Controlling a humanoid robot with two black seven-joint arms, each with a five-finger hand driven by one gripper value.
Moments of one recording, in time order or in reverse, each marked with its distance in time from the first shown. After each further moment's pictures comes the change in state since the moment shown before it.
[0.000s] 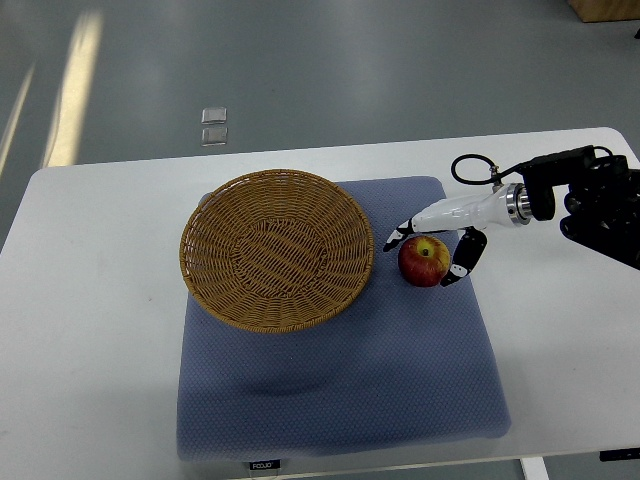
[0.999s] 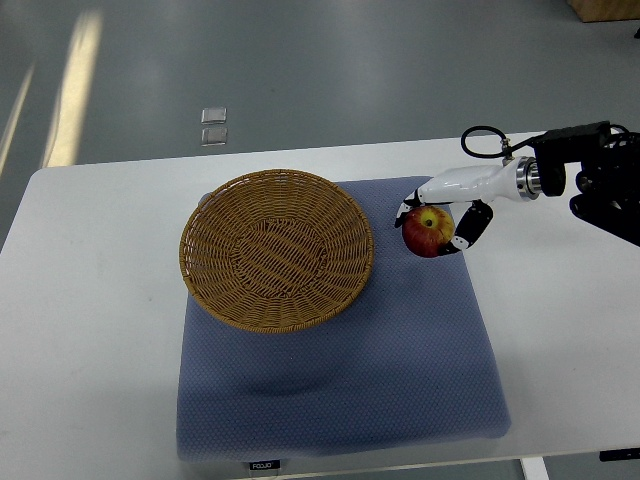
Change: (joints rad) left arm 0.000 0.000 0.000 0.000 0.000 0.000 0.000; right arm 0.057 -0.026 0.016 -0.017 -0.020 -0.054 -0.002
